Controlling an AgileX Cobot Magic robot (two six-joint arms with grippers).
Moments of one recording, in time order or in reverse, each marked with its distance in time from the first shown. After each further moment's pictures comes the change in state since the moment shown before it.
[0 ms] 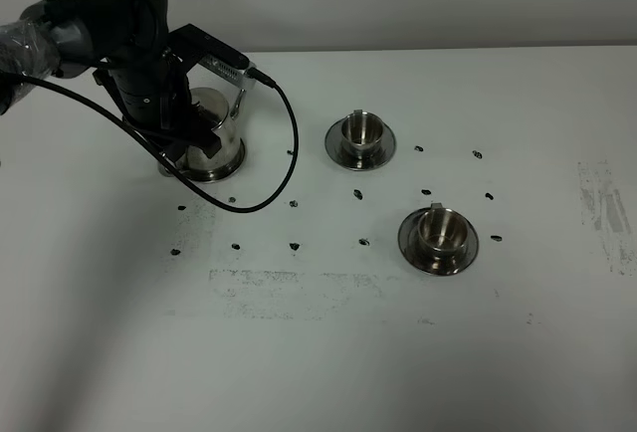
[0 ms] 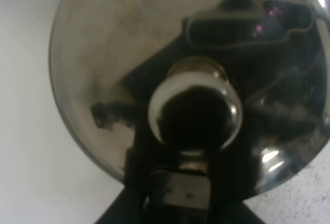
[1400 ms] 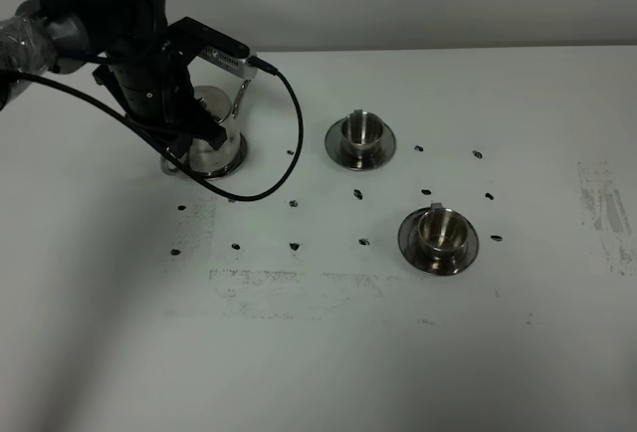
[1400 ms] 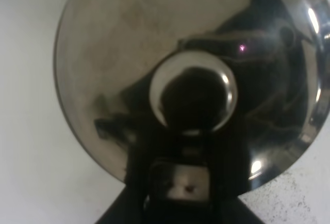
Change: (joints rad) left arm 0.000 -0.010 -0.015 -0.037 0.011 -0.034; right arm 0.000 0.000 0.000 0.000 0.000 0.000
